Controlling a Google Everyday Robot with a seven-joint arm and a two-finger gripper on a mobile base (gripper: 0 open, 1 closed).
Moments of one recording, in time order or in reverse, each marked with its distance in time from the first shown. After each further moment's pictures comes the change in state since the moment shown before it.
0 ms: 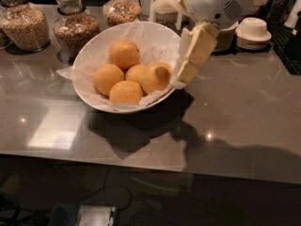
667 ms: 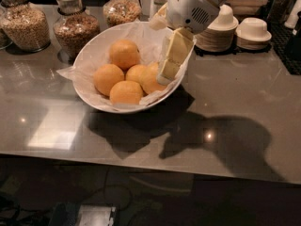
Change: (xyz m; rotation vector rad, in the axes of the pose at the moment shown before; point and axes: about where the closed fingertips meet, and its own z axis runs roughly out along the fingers) arm 0.034 -0.037 0.050 -0.093 0.123 0.145
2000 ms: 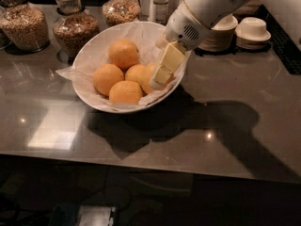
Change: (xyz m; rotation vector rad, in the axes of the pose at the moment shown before) arm 0.031 -0.021 0.045 -0.052 -0.028 0.224
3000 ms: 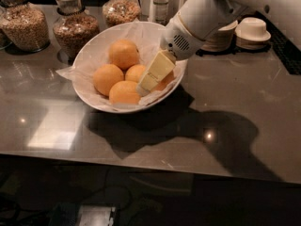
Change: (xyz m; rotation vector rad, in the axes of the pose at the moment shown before) arm -0.001 0.008 0.014 0.107 -0.004 0.180
